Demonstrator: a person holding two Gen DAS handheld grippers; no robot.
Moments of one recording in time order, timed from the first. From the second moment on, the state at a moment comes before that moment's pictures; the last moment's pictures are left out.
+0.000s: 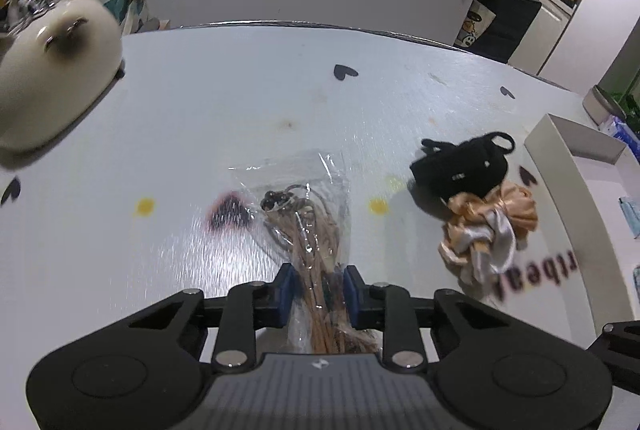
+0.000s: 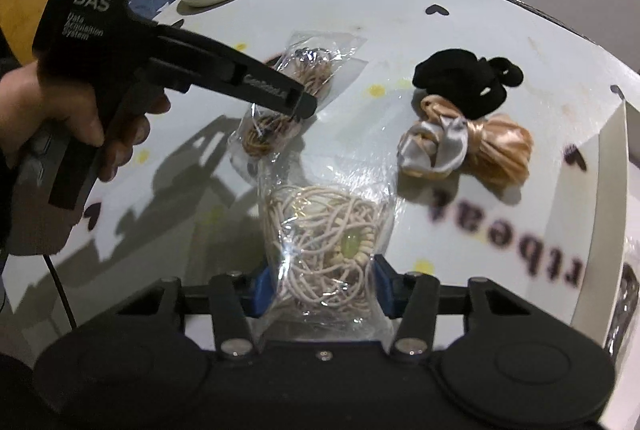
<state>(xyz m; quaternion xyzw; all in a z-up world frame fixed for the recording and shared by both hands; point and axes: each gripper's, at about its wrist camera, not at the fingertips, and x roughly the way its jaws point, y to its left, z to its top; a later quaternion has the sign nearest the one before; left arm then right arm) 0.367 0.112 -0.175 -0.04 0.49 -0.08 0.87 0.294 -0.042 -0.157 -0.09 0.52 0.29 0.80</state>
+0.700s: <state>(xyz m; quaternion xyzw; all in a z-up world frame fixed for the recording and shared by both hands) 0.278 0.100 -0.101 -0.07 0.40 -0.06 0.91 0.236 -0.094 -0.104 -0.04 0.45 0.24 0.86</state>
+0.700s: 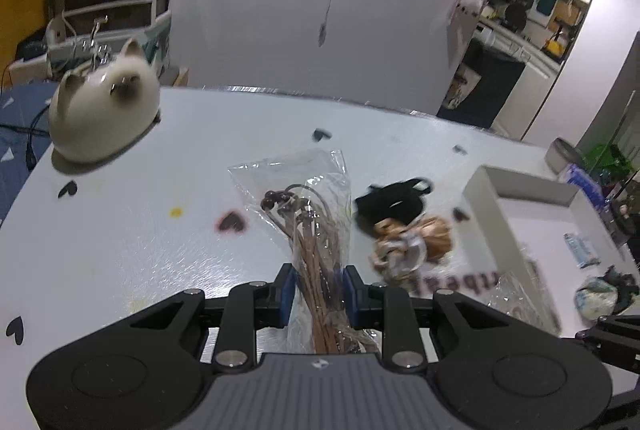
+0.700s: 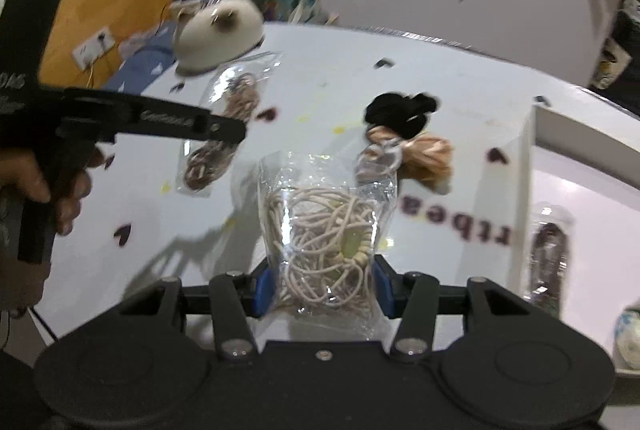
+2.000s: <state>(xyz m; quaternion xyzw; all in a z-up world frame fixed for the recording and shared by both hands) 0.275 -0.200 -0.099 -0.10 0.41 -0.17 0.89 0.223 -0.406 -0.062 0.05 0.39 0.10 0.91</state>
